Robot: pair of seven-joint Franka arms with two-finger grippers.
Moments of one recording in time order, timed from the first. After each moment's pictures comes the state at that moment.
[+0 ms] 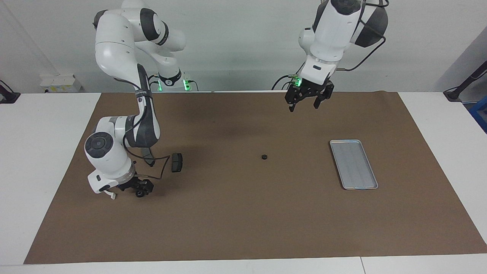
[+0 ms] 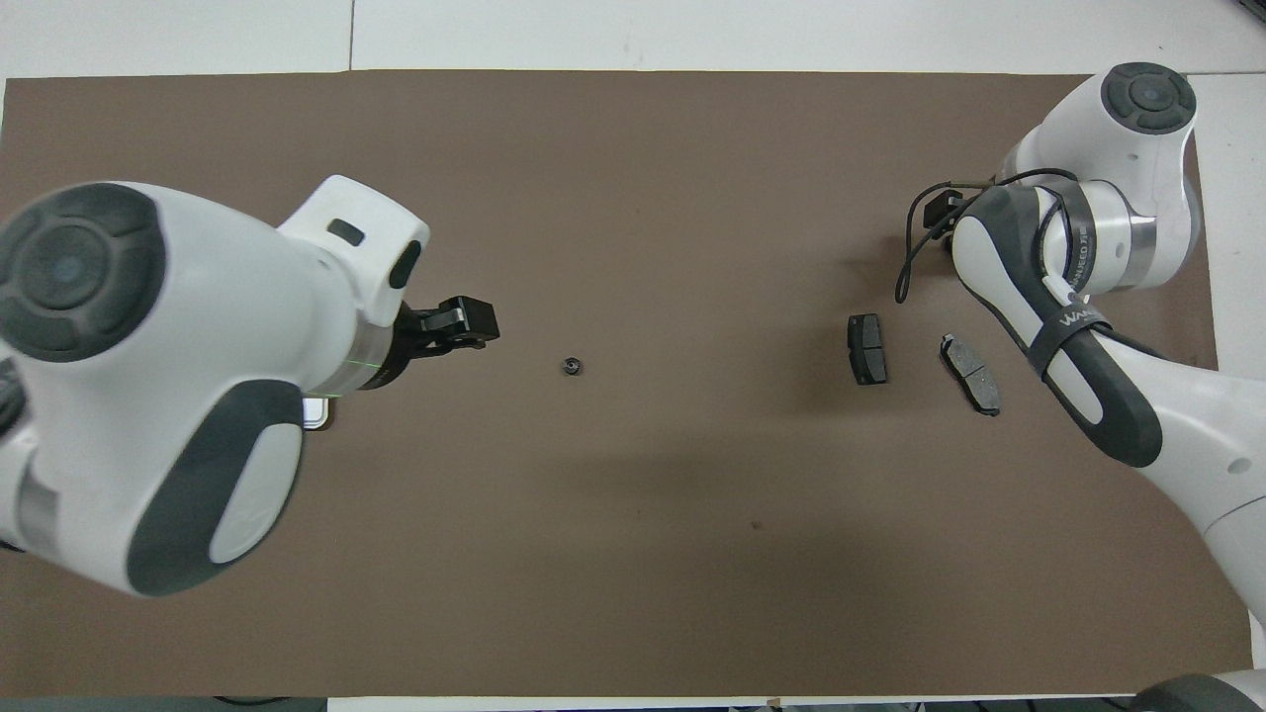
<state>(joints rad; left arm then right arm) -0.35 0.00 -0.15 -1.79 -0.06 1.86 -0.67 -0.07 0.60 0.06 -1.53 -0.14 2.11 0.22</state>
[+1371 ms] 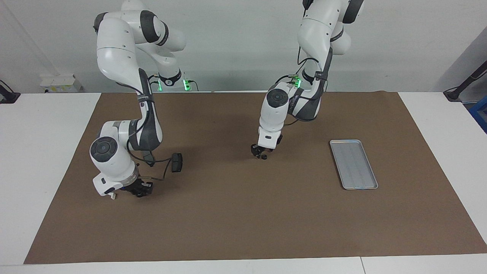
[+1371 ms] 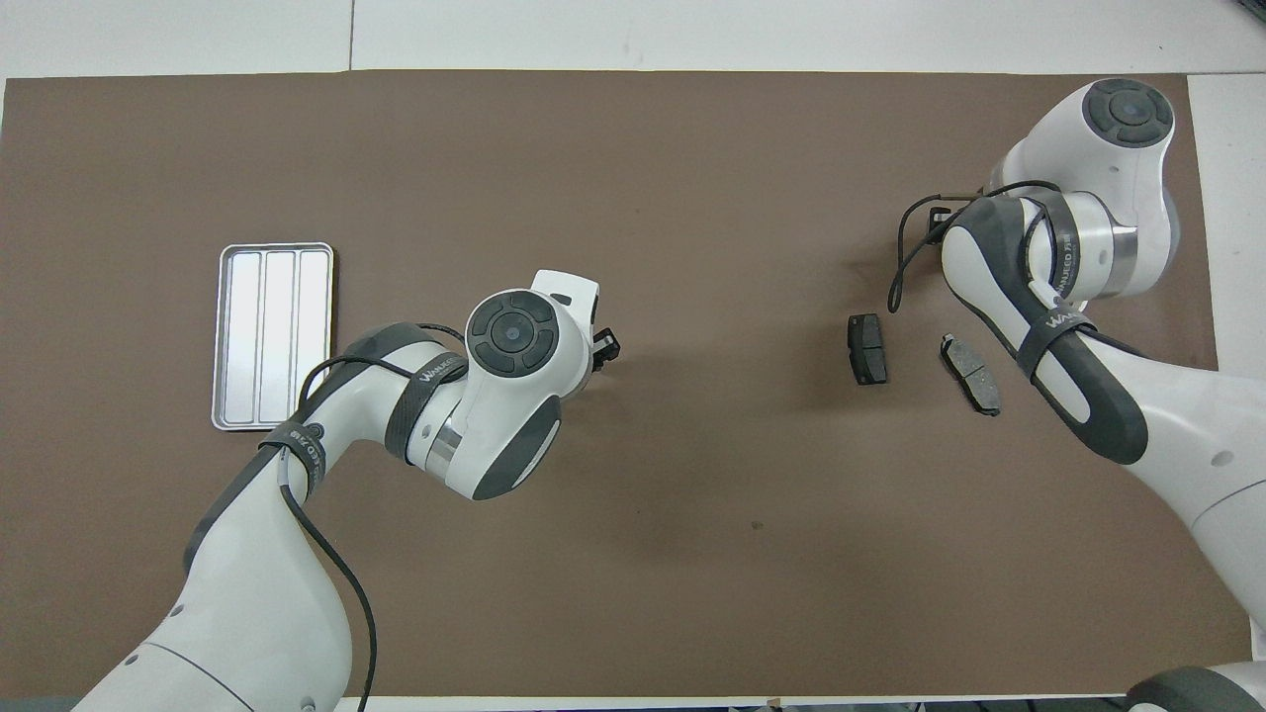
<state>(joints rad) -0.49 0.37 -0.14 -1.95 0.02 2.34 -1.09 -0.08 0.61 0.07 -1.55 -0.14 2.13 0.19</state>
